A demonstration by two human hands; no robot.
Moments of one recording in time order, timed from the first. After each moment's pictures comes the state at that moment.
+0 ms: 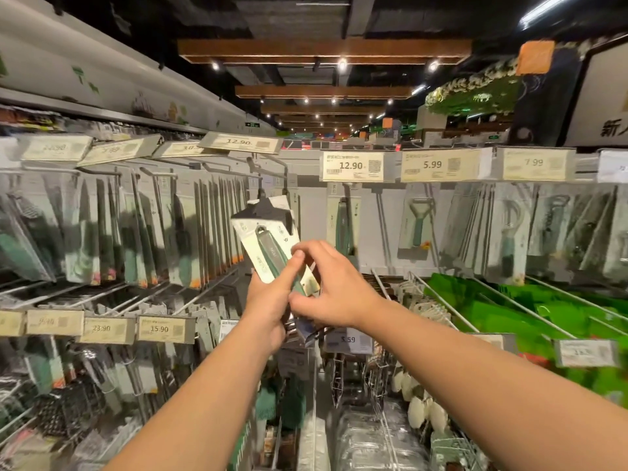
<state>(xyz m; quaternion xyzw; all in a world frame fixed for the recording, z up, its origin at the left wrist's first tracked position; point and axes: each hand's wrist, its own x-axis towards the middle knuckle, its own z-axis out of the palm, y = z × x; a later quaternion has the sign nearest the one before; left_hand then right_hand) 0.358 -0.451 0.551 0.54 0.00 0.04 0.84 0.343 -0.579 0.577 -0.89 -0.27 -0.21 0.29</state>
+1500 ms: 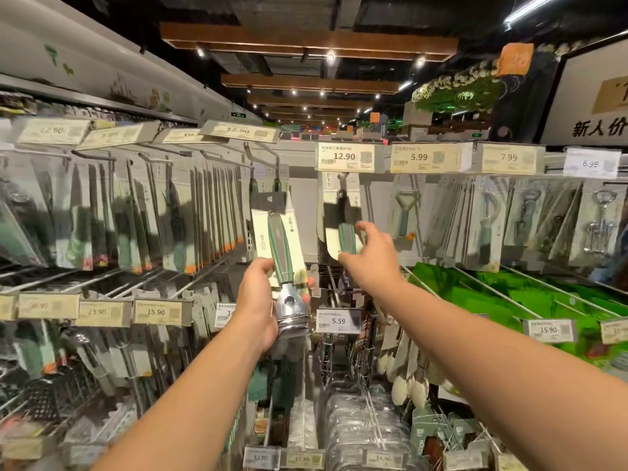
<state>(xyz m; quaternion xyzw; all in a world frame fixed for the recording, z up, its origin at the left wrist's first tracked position) 0.315 -0.439 0.557 0.48 0.02 -0.07 0.87 0.348 -0.622 0.575 -0.86 0.05 -0.27 0.43</state>
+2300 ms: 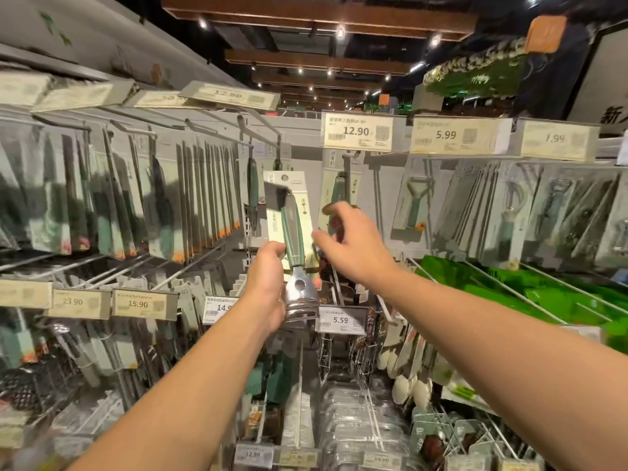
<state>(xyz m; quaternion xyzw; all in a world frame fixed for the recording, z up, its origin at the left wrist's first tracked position) 0.352 -0.461 0.555 0.53 0.05 -0.04 0.84 0.368 -0.603 0.586 -0.91 -0.12 -0.26 0.29</state>
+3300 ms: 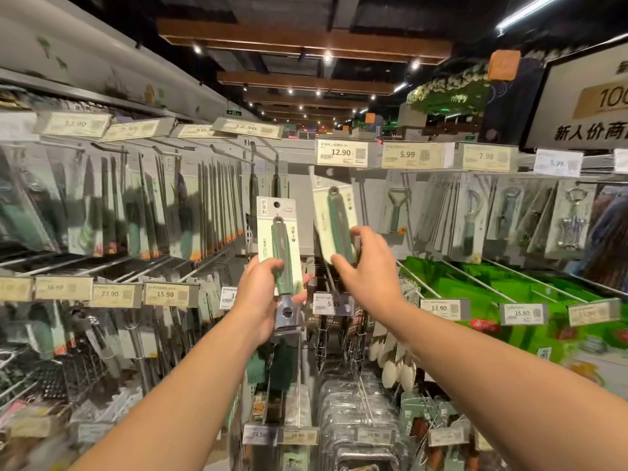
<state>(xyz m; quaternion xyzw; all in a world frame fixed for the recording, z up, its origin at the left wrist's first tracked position) 0.280 -0.433 0.552 0.53 0.01 -0.02 0.85 0.278 -0.604 0.564 -0.88 -0.02 -0.33 0.34</state>
